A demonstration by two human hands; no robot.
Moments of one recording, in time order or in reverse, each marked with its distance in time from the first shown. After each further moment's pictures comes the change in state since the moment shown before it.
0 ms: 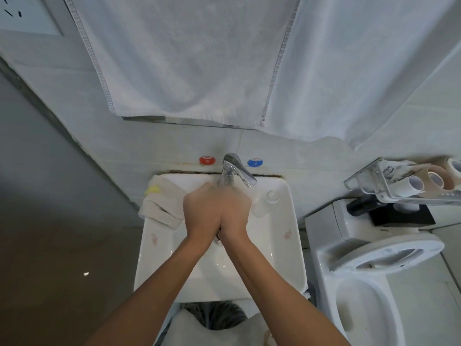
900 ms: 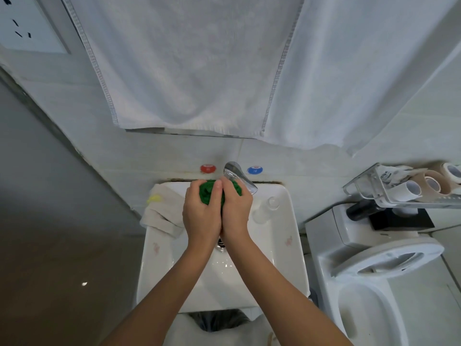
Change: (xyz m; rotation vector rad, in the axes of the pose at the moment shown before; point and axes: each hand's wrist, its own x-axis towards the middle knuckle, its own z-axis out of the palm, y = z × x) left_hand 0.003 0.022 -0.010 -0.138 0.032 -0.108; right_hand -0.004 -0.023 0.013 0.079 -0.082 -0.191
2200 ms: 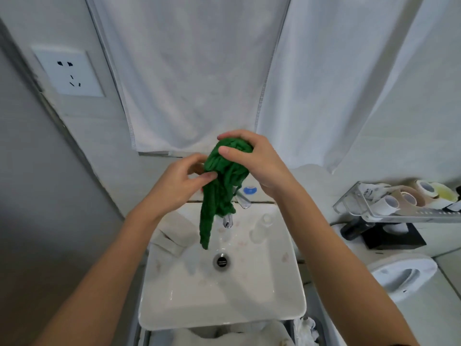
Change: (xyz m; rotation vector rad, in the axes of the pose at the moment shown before) left_hand 0.048 0.093 -0.078 0.147 -0.592 0.392; right_hand -0.010 -0.165 -0.017 -0.416 -0.596 -0.355
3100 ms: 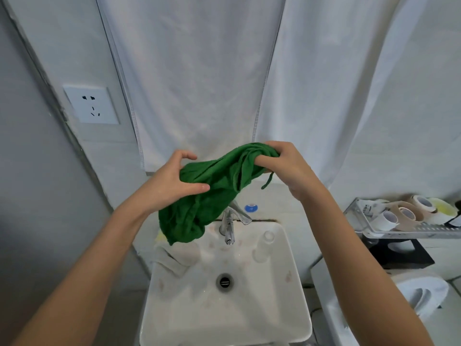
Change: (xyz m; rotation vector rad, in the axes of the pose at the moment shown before) left_hand -0.007 0.042 -0.034 0.105 -0.028 -0.192; right_hand -0.008 -0.018 -0.048 -0.231 0.095 0.028
